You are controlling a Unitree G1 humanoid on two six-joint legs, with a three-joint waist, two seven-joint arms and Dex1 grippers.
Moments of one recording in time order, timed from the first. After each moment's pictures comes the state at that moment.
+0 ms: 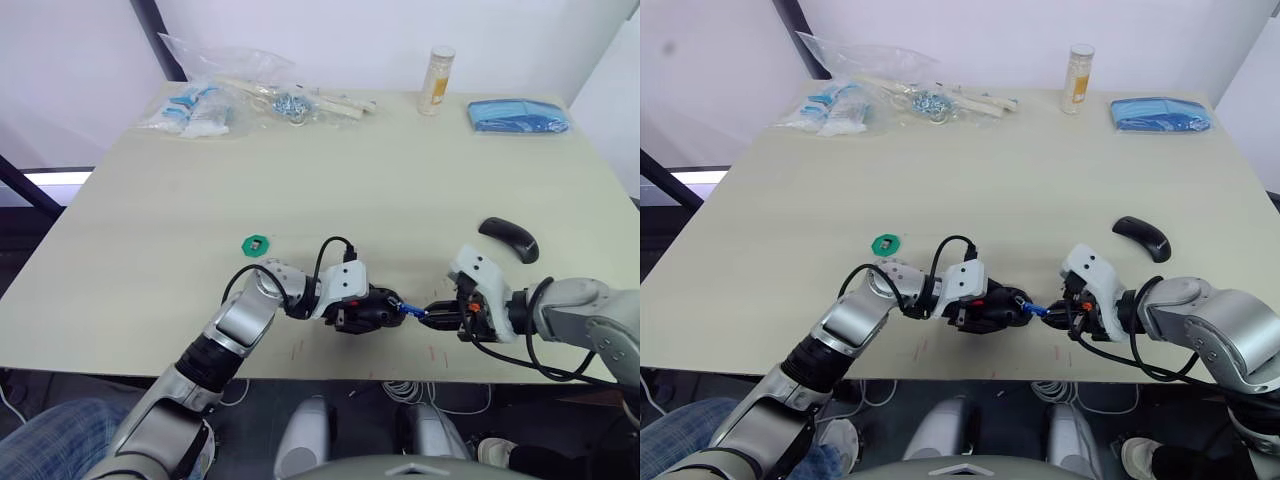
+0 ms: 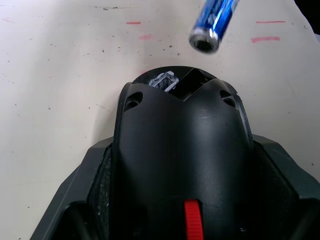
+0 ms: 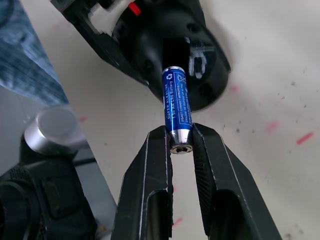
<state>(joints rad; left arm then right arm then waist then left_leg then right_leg) -0.46 0.51 -0.45 -0.04 -0.02 0.35 -1.15 -0.35 -0.72 0.07 -0.65 0.71 1.47 0.63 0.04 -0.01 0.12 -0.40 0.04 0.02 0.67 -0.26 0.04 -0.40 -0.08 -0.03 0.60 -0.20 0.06</state>
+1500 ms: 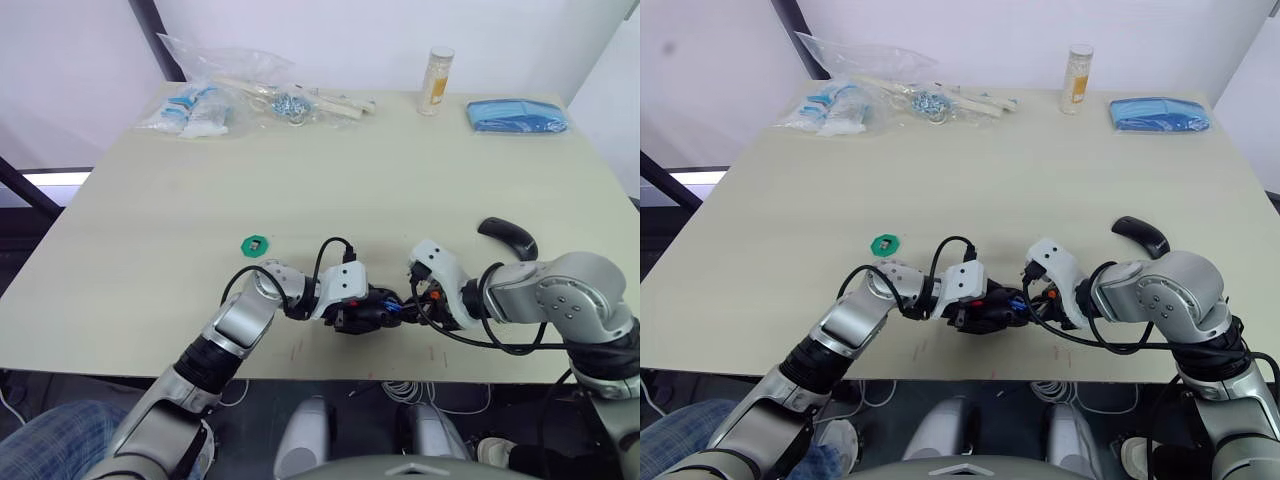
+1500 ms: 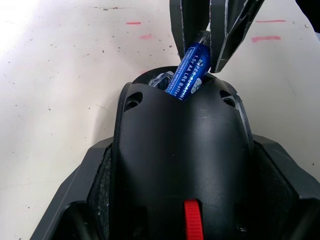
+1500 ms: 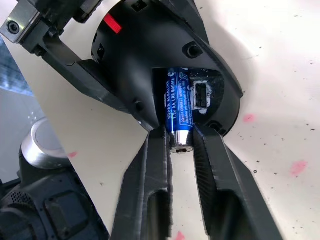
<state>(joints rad) -0.45 0.52 -0.46 -0.05 -0.02 0.34 -1.14 -0.55 -0.56 0.18 -0.46 0.93 1.61 0.29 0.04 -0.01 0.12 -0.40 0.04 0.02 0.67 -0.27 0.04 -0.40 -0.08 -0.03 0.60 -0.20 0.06</state>
